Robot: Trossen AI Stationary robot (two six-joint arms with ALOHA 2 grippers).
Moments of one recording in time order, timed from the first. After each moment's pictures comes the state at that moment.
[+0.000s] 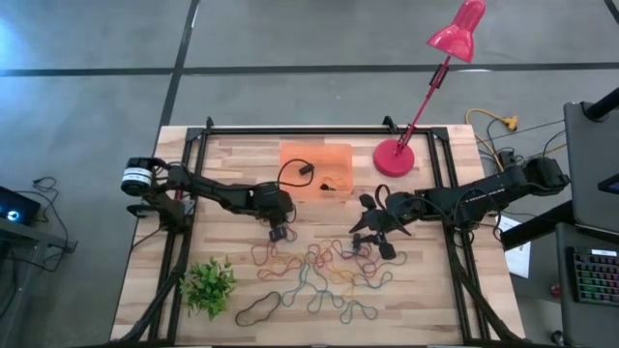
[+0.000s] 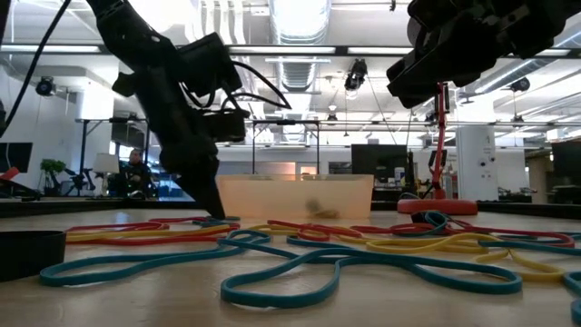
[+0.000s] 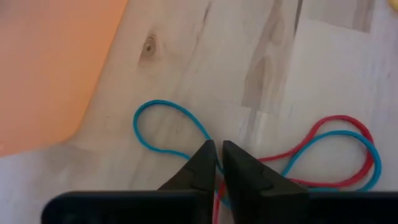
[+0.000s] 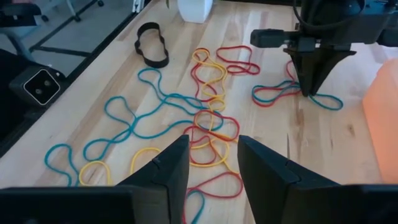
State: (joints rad) left arm 0.04 1.62 0.76 -0.15 -0.10 -0.20; right arm 0.14 1.21 0.57 0.13 -0.15 0.01
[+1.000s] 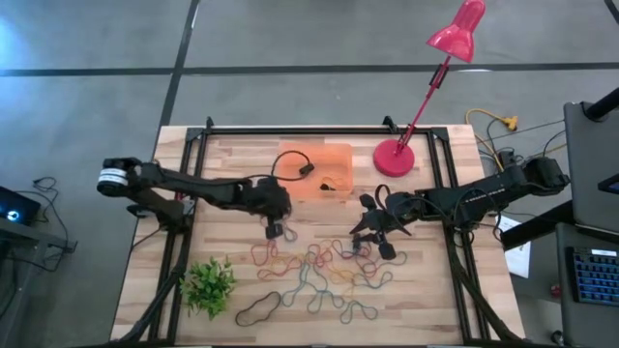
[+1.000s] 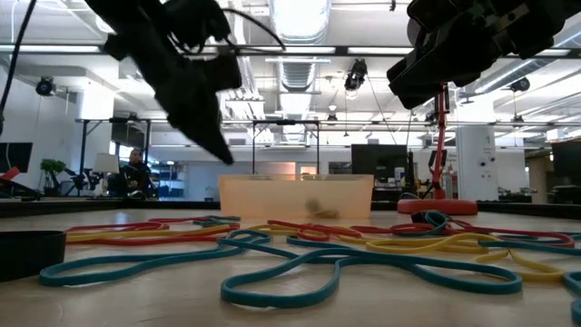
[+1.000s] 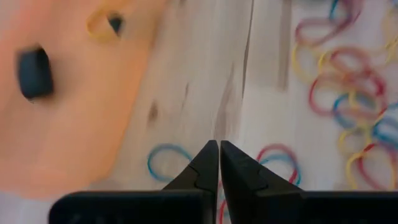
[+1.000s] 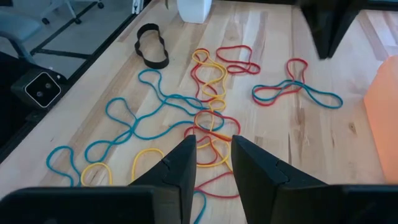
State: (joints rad) left arm 0.02 1.43 0.79 -0.23 -0.09 -0.12; right arm 0.14 1.21 0.57 0.13 -0.16 0.02
